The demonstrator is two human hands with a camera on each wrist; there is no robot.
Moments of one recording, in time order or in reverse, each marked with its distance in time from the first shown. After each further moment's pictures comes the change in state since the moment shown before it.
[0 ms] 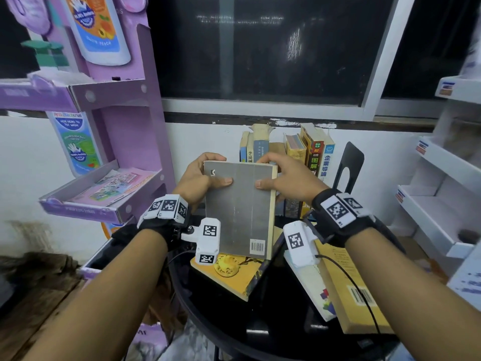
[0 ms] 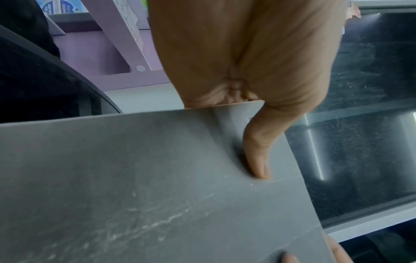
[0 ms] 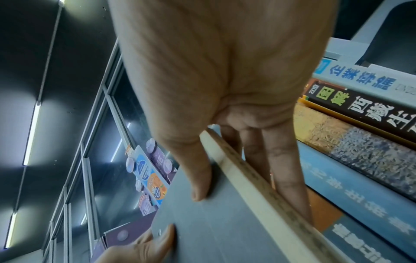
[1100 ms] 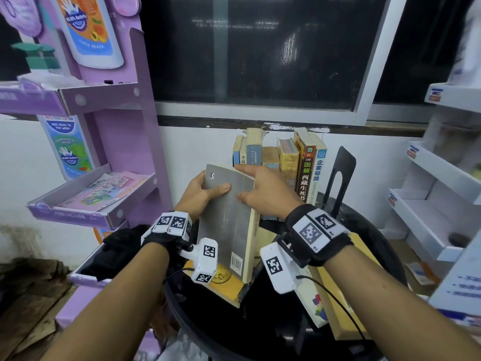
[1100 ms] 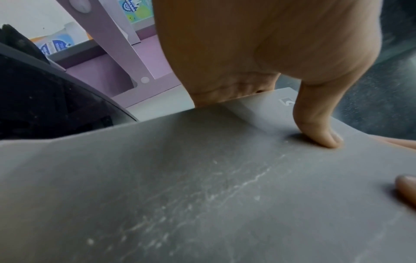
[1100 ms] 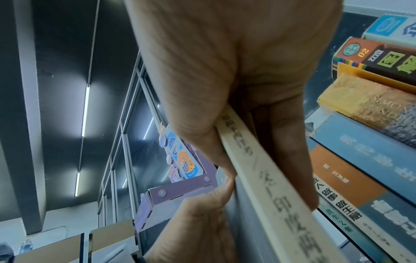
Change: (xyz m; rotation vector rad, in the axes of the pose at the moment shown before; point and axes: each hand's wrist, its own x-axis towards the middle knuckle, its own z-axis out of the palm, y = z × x) left_hand -0.005 -0.022 0.016 0.001 0.013 -0.037; right_hand 0.003 -0.005 0.030 -0.173 0.060 0.001
